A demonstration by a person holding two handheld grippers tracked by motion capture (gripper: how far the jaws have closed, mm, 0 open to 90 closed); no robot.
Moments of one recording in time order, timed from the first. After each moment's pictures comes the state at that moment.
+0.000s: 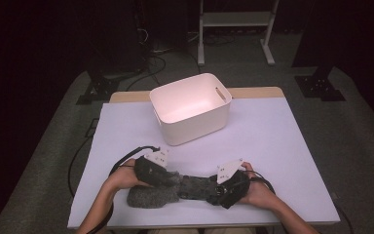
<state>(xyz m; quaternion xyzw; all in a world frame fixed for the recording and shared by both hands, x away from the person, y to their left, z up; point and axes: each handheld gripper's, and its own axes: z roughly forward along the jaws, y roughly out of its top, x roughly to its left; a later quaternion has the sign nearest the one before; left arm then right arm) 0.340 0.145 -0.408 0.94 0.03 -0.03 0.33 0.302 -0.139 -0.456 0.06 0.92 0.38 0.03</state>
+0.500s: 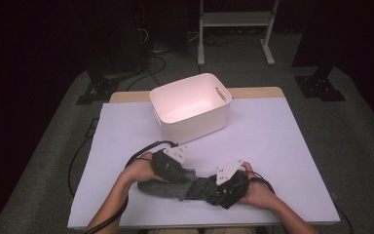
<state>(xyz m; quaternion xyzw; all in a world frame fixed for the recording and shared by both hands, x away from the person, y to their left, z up) 0.346 0.092 -0.397 0.94 -0.02 -0.04 0.32 0.301 -0.137 -0.457 0.05 0.92 0.38 0.04</state>
